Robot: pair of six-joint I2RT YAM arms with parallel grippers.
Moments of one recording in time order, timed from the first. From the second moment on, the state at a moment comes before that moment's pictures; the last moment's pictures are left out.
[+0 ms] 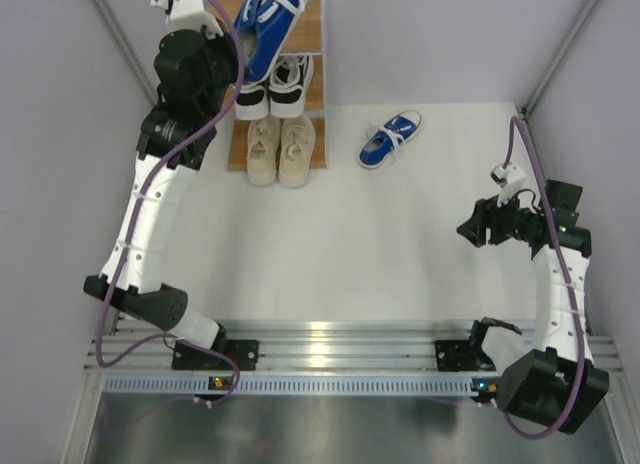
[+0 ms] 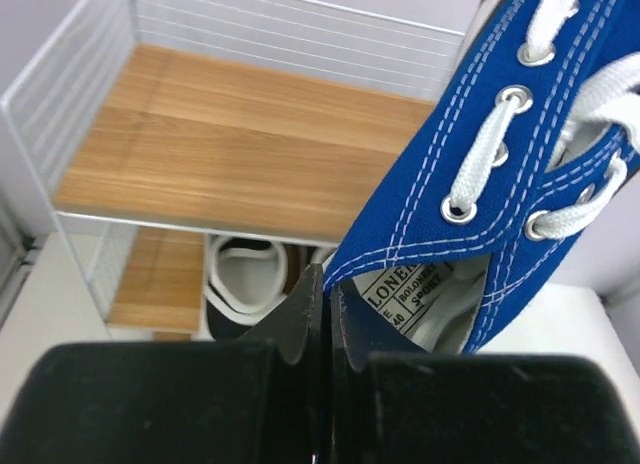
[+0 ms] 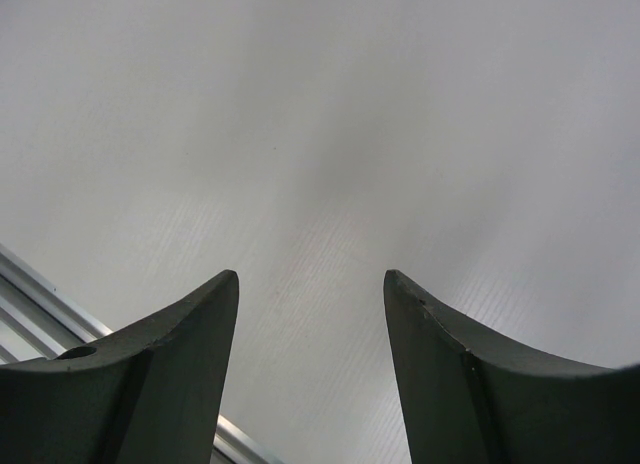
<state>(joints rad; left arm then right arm) -0.38 1.50 2.00 -0.45 -0.30 -0.25 -0.33 0.96 0.86 -0.79 -0.78 -0.47</state>
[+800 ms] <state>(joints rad) -0.22 1.71 2.17 -0.53 -0.42 -0.41 -0.33 0.96 0.86 -0.77 -0.79 -0.46</state>
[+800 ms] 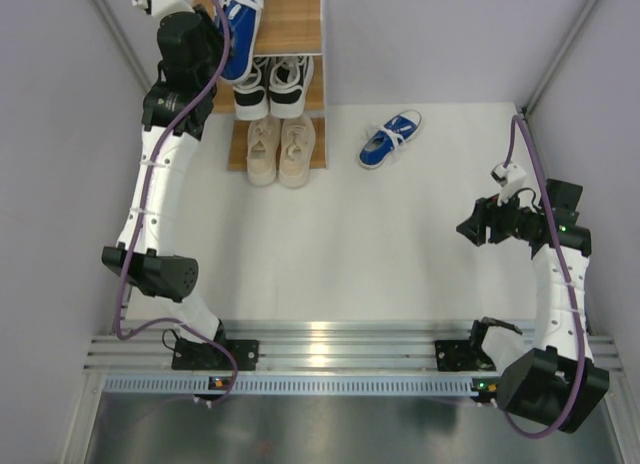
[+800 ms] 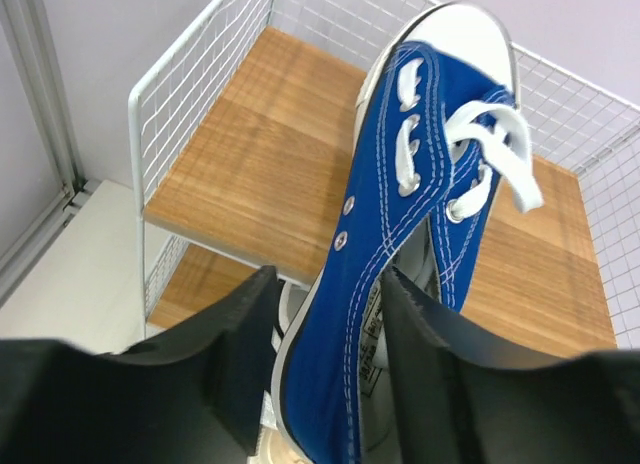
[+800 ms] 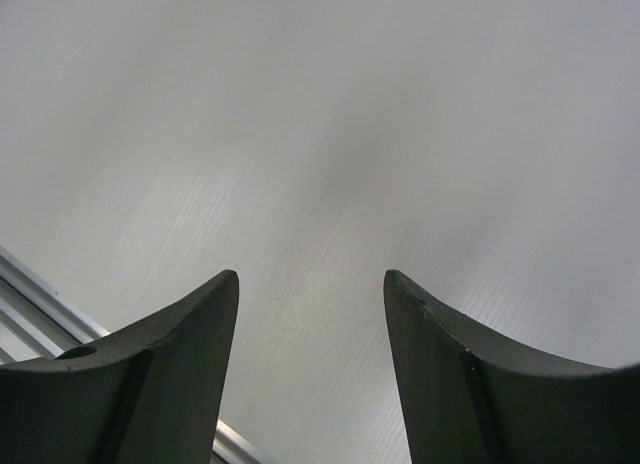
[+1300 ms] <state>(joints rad) -0.22 1.71 2.22 -0.52 -0.40 -0.50 -0.33 0.98 0.86 -0.77 -0.79 -0.46</state>
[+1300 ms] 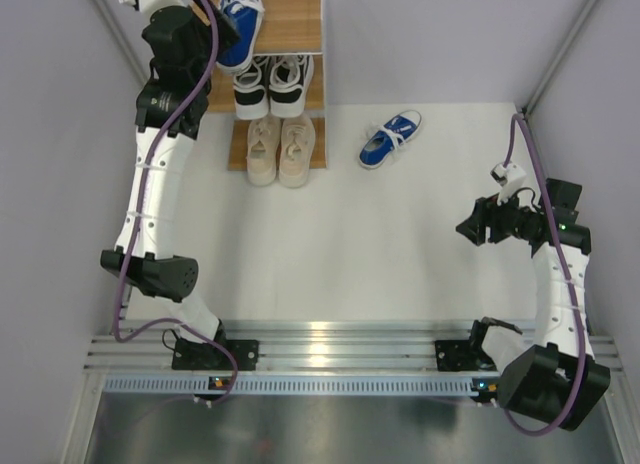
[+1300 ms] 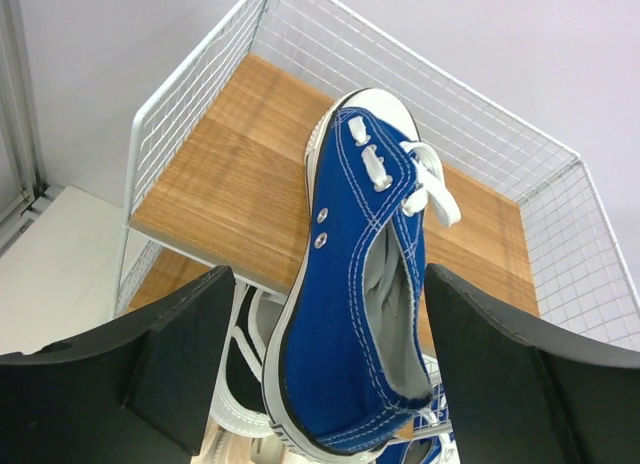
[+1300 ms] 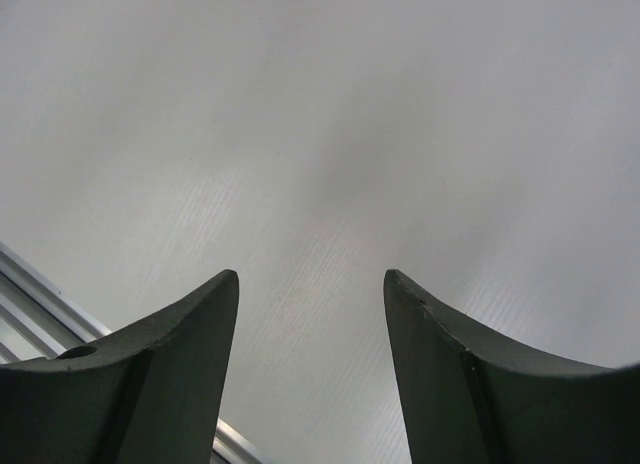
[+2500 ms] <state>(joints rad) -0.21 0.65 0.91 -0.49 -0.27 -0.73 0.23 2.01 1.78 -0.55 -0.19 0.40</state>
